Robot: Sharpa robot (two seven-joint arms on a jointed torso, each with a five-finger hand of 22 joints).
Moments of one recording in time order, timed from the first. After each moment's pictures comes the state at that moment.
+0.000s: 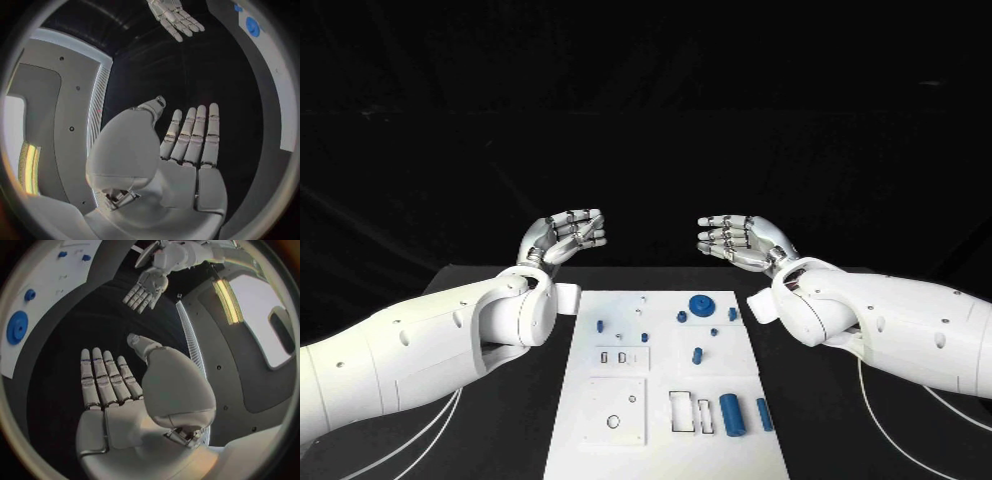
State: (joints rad) left arm 1.15 -0.75 -0.03 1.40 -0.01 -0.53 0.55; left_hand 1.40 -0.11 0.38 0.21 0.05 0.74 0.19 0.29 0.21 0.87 0.22 0.19 0.07 0.81 0.18 0.30 0.18 0.17 0.76 0.28 0.31 0.15; right arm 1.25 -0.75 -0.17 1.37 -0.37 -0.44 0.42; right_hand 1.30 -0.11 0.44 -0.01 0.24 0.65 0.18 0.19 0.13 0.79 0.23 0.11 0.06 0.76 0.20 0.20 0.12 0.14 0.64 0.29 0.23 0.12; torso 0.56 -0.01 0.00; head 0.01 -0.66
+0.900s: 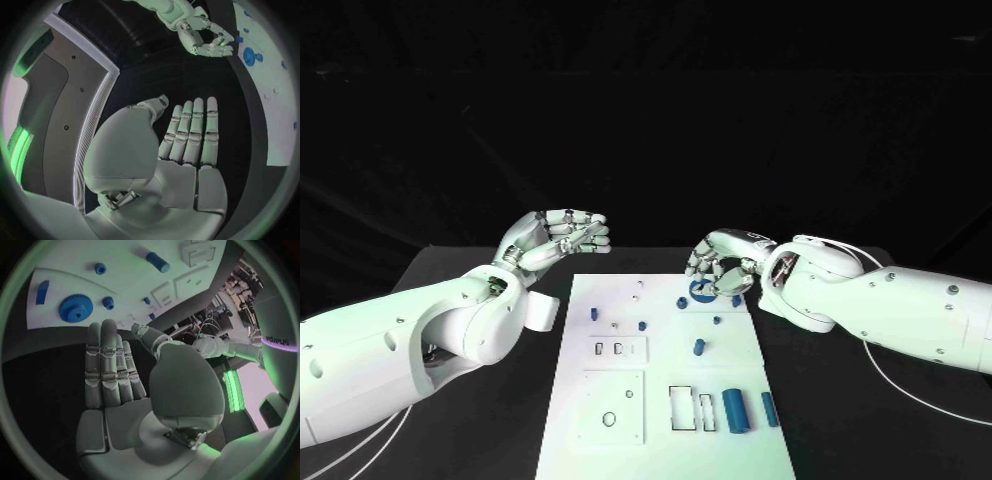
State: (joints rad) left arm 1.20 -0.91 -0.01 1.63 -0.15 -0.34 0.48; left_hand 1.39 -0.17 0.50 0.17 0.05 0.86 0.22 0.31 0.21 1.06 0.17 0.14 0.07 0.97 0.12 0.33 0.23 0.17 0.87 0.24 0.36 0.15; right arm 1.32 -0.78 -0.17 1.45 -1.35 -0.29 0.02; right_hand 1.26 -0.26 0.50 -0.03 0.24 1.00 0.16 0.27 0.23 1.25 0.09 0.07 0.08 1.42 0.00 0.56 0.42 0.17 1.11 0.11 0.60 0.30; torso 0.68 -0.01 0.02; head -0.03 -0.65
